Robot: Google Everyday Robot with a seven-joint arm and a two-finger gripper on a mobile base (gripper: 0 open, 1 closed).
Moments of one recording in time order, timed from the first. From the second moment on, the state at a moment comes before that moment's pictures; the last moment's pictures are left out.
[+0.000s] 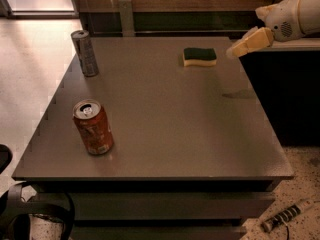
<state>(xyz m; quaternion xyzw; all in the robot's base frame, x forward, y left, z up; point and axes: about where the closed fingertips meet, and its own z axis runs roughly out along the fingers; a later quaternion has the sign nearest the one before) 0.690 -0.231 0.958 -0.44 0.75 0.13 0.47</state>
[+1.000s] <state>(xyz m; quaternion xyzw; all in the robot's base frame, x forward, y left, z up) 0.762 -0.186 0.856 -0.38 0.74 0.22 0.51</state>
